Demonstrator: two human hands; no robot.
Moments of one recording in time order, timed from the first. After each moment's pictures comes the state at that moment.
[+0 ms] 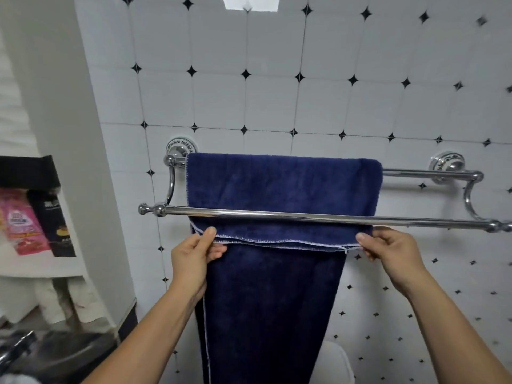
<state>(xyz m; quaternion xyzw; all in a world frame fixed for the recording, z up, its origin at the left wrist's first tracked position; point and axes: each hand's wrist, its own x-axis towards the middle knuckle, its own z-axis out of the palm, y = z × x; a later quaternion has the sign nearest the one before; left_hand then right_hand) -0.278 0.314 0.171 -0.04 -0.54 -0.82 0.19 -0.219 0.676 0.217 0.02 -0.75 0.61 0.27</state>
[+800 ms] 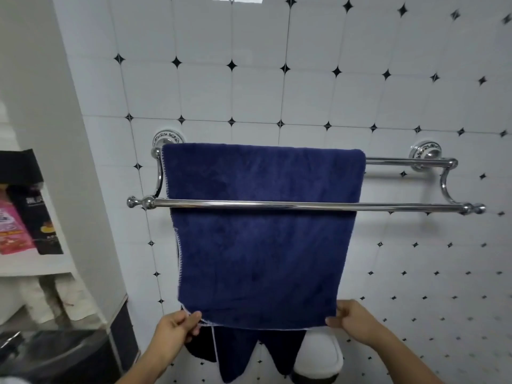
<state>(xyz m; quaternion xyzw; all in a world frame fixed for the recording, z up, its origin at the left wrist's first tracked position) -0.238 0.258 0.016 0.06 -0.74 -0.66 -0.05 -0.187 0.675 0.063 -0.06 -0.86 0.51 -0.07</state>
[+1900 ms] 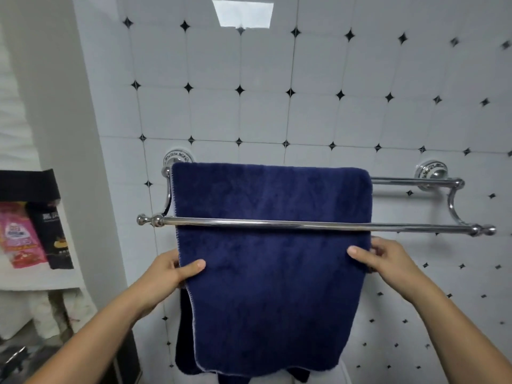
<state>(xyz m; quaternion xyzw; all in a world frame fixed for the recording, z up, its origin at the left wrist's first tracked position) -0.237 0.249 0.206 -0.12 -0.77 -0.62 -0.03 -0.190 0.676 0.235 0.02 -0.82 0.54 0.17</state>
